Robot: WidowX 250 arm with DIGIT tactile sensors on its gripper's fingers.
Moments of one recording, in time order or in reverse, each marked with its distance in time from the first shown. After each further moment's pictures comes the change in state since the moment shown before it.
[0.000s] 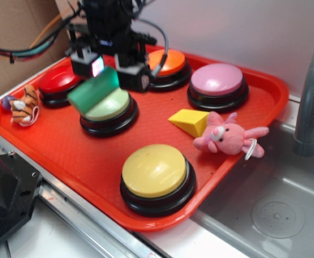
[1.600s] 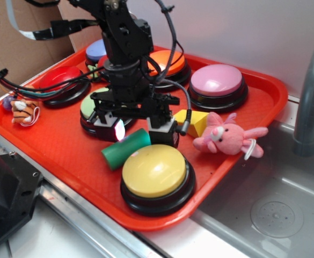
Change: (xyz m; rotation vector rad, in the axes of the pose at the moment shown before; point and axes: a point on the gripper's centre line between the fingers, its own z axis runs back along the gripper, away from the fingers) arm -0.016 -0.039 -0.085 -0.130 0.053 0.174
